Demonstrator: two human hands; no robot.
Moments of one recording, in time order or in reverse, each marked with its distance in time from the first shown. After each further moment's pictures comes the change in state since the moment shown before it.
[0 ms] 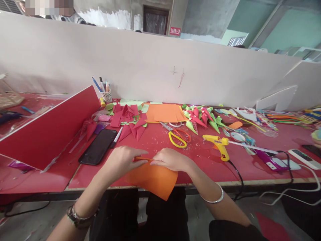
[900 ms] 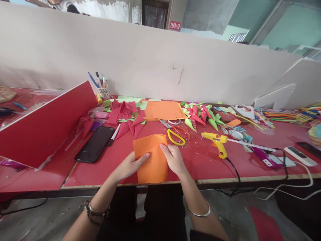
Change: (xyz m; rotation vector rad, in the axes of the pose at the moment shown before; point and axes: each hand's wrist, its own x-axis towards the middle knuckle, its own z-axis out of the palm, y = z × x) left_hand 0.005 -0.006 0.059 -0.975 -0.098 -0.284; right_hand -0.012 0.001 0.037 0.580 0.746 0.361
